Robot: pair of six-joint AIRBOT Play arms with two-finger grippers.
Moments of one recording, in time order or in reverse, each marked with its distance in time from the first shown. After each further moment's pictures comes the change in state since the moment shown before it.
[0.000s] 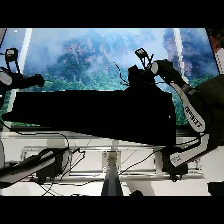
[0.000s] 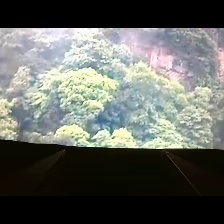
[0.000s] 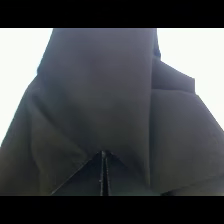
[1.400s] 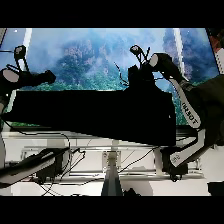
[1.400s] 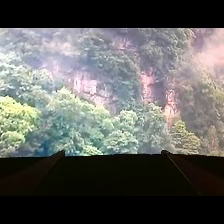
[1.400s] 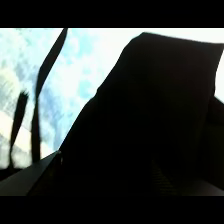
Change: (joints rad) left arm -0.090 -0.002 0.000 -0.177 -0.005 0.001; right arm 0.005 -0.062 0.139 0.189 0.135 -0.178
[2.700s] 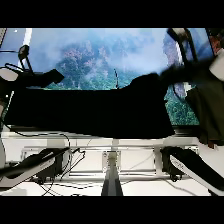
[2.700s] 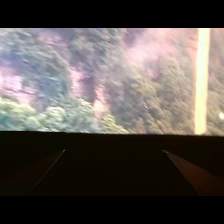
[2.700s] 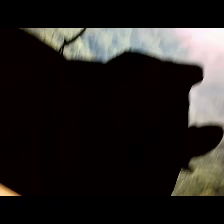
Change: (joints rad) left arm -0.051 0.042 0.003 -0.207 -0.157 0.006; right arm 0.004 0.844 -0.190 -0.058 0.517 0.218
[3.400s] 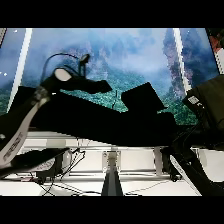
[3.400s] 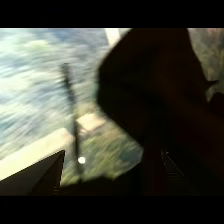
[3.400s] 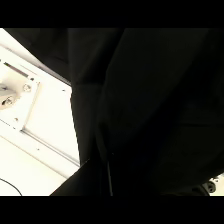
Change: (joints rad) left arm -0.555 -0.300 0.134 -0.330 0.059 0.013; right arm 0.000 0.537 -0.376 0.146 0.394 0.212
